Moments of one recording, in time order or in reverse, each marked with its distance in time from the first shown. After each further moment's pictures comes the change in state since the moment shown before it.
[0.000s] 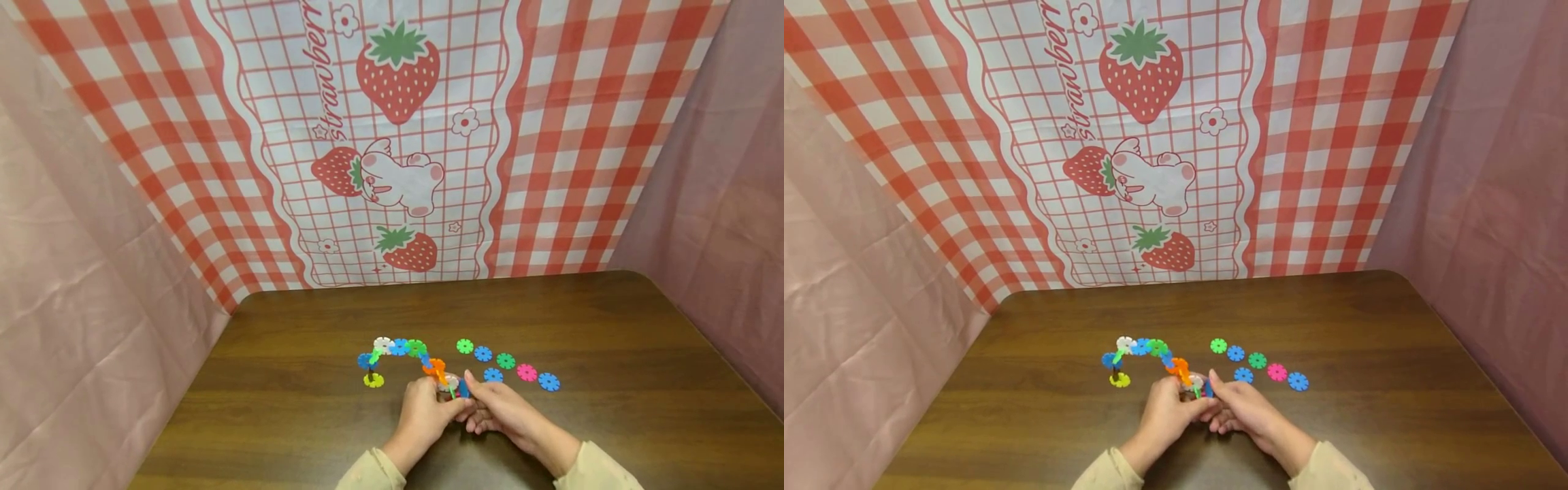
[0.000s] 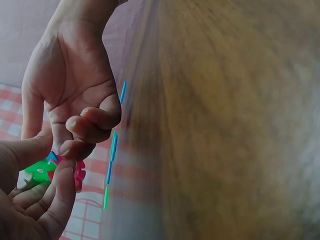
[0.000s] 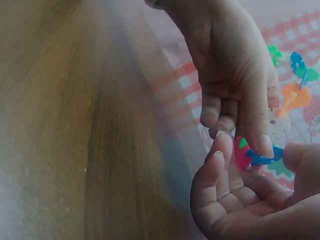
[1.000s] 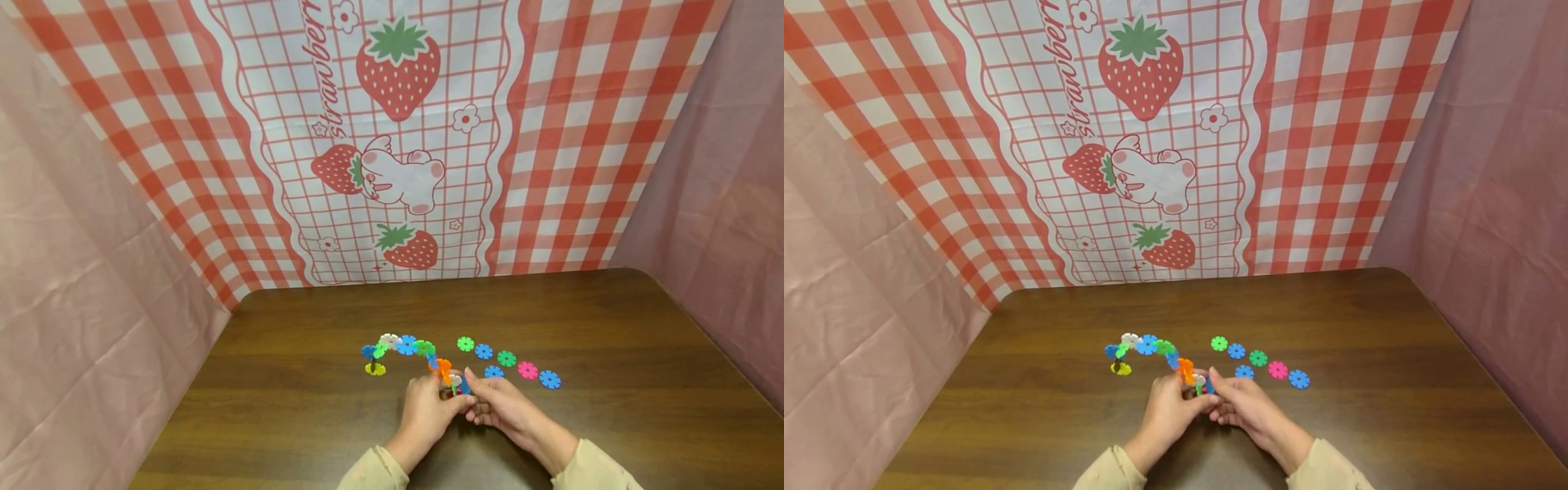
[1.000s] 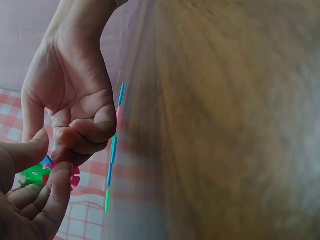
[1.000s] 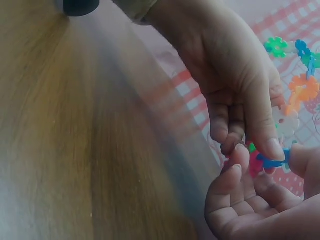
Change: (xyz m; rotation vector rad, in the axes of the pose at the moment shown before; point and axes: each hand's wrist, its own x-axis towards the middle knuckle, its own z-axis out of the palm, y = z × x) left_hand 0.000 0.003 0.002 0.134 0.057 0.077; right_hand 0.000 -0.002 0.000 0.142 0.015 0.002
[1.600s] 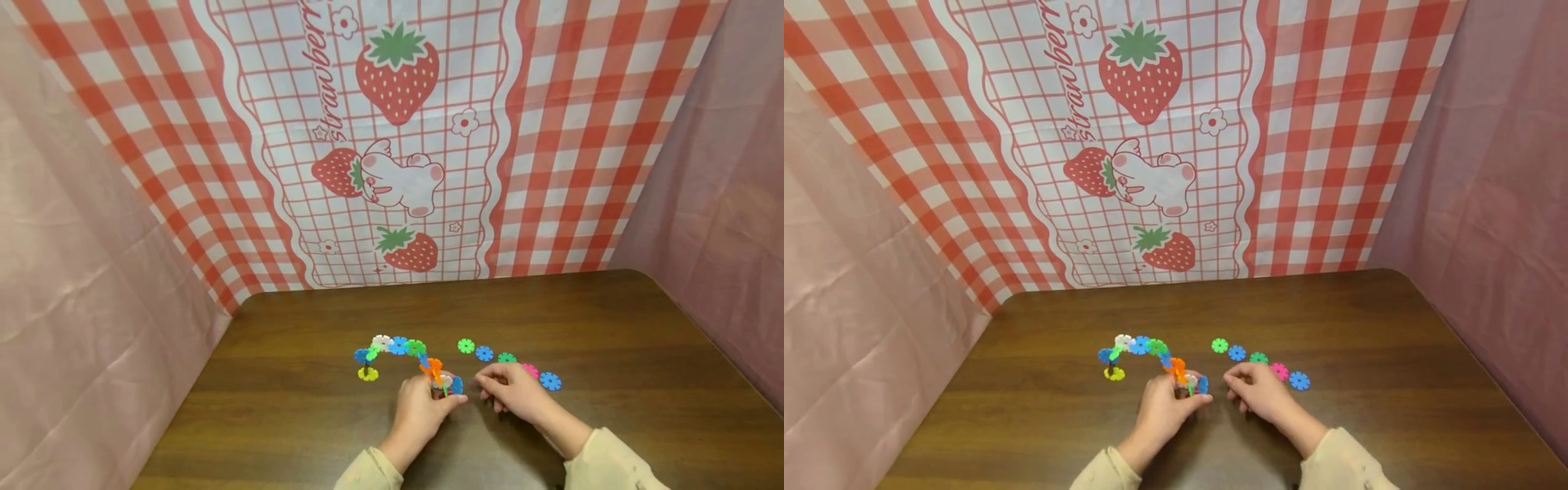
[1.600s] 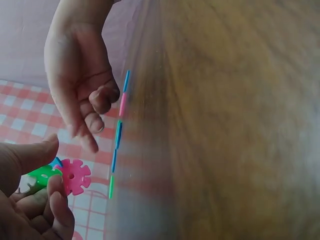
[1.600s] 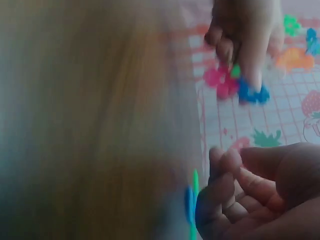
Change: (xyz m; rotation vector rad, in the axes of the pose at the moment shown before) left_hand 0.001 -0.007 -0.007 -0.048 -0.002 -0.060; right_hand 0.005 -0.009 -0.024 -0.660 0.262 -0.209
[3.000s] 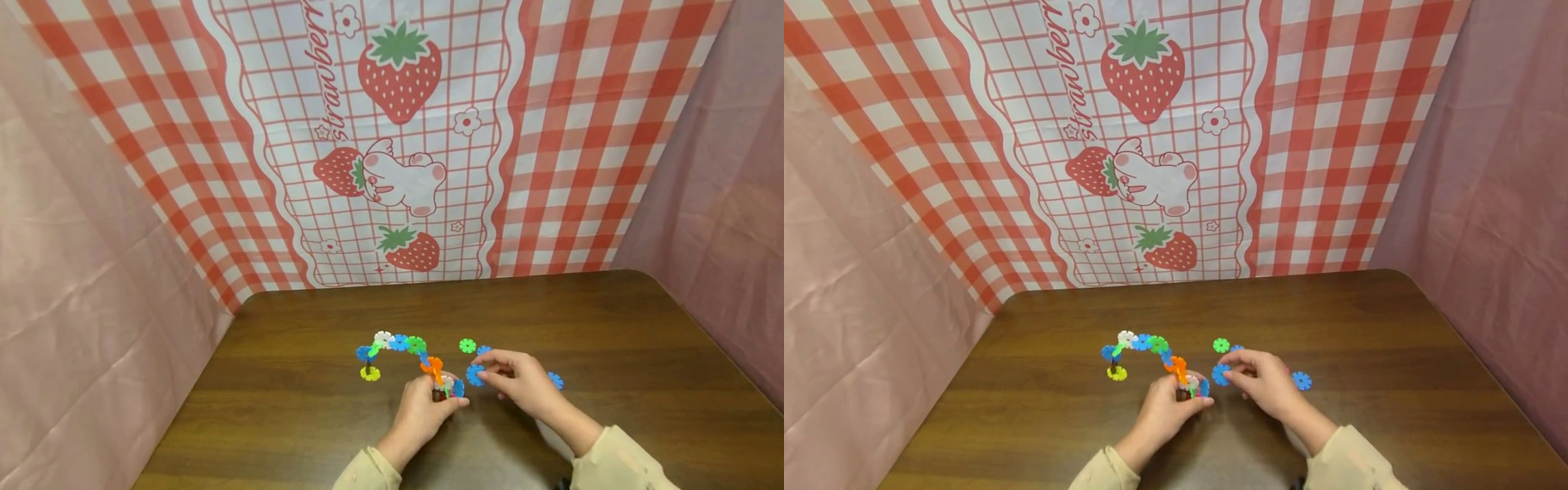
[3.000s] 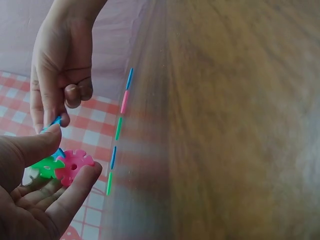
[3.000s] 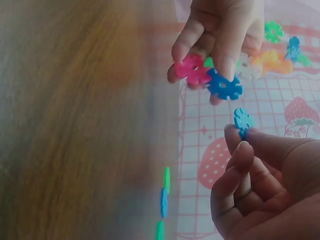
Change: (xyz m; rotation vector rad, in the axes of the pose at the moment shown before) left_hand 0.001 -0.007 0.000 -0.200 -0.134 -0.023; right_hand 0.000 -0.012 -0.014 -0.087 0.025 -0.187
